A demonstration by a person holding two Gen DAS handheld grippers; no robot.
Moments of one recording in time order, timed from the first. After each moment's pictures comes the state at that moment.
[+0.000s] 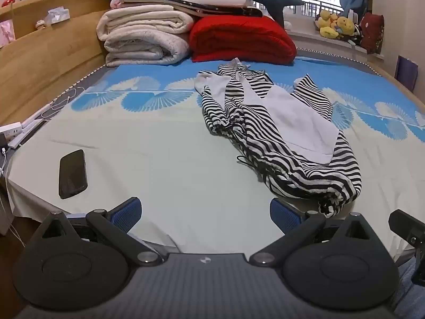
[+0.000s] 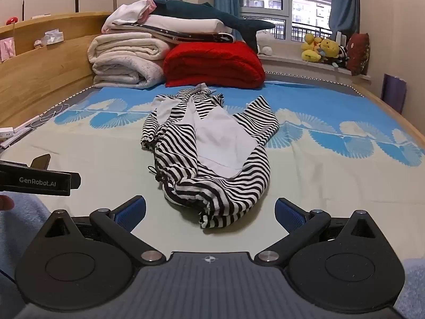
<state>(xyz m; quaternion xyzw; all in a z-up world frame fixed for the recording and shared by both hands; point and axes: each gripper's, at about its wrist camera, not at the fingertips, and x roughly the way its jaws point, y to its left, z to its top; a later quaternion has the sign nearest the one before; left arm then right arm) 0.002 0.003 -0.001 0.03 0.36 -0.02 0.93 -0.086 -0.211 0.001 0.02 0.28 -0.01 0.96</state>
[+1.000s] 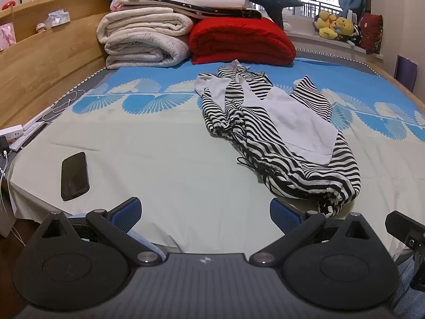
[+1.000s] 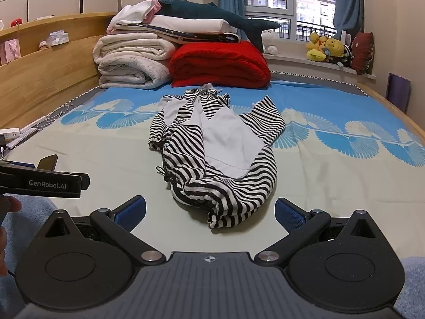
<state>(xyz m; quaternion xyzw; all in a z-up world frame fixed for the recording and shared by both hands) -0.005 -0.001 0.003 0.05 0.35 -0.01 0.93 -0.087 -0.208 0.005 0.04 0.30 0.00 0.95</state>
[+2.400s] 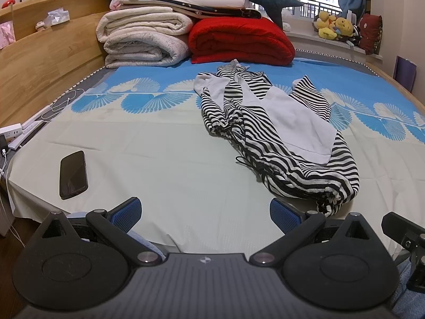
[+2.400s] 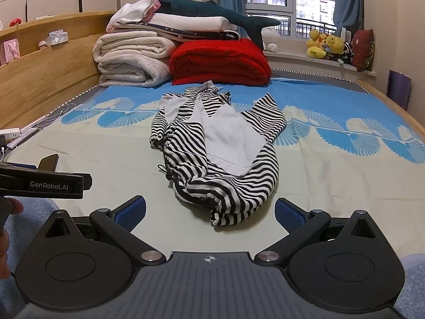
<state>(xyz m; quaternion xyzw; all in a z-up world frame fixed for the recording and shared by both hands) -0.005 -0.001 0.005 0.05 0.35 -0.01 0.93 -0.087 -0.205 0.005 0.04 0.30 0.00 0.95</state>
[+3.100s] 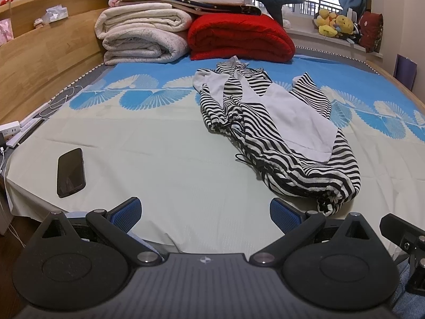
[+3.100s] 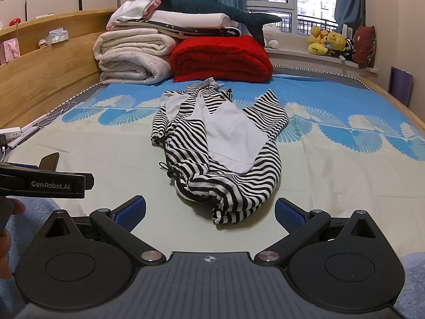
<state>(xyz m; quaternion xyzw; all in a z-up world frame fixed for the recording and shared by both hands) 0.003 -0.002 -0.001 0.05 0.36 -0.01 0.93 -0.082 -0.205 0.002 0.05 0.31 0.01 0.95</state>
